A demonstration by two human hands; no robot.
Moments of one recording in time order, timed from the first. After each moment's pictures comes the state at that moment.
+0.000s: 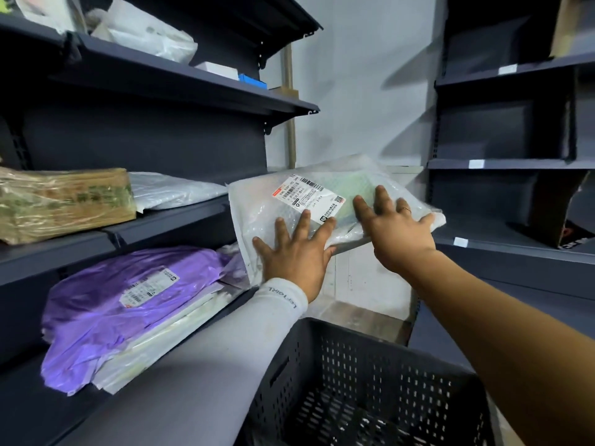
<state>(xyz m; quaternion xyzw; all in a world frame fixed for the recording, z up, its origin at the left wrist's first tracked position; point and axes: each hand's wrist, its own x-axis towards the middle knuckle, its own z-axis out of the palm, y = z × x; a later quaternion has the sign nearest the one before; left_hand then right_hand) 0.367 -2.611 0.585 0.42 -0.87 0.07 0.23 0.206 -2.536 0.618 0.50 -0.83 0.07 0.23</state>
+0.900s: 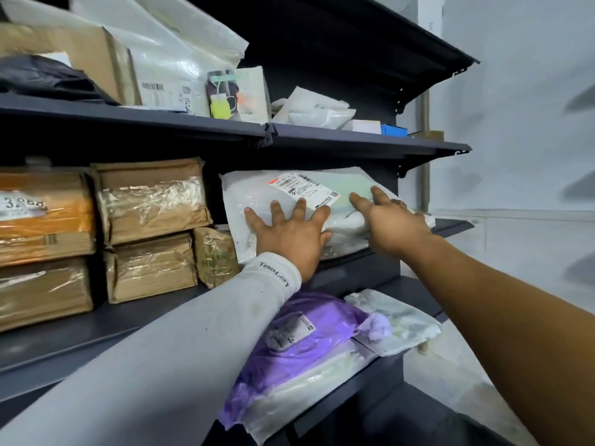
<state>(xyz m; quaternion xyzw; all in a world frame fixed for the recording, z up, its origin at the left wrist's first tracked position) 0.567 -2.701 0.725 0.58 -0.73 0.28 0.21 0.376 -2.724 0.740 0.70 -0.67 0.20 0.17</state>
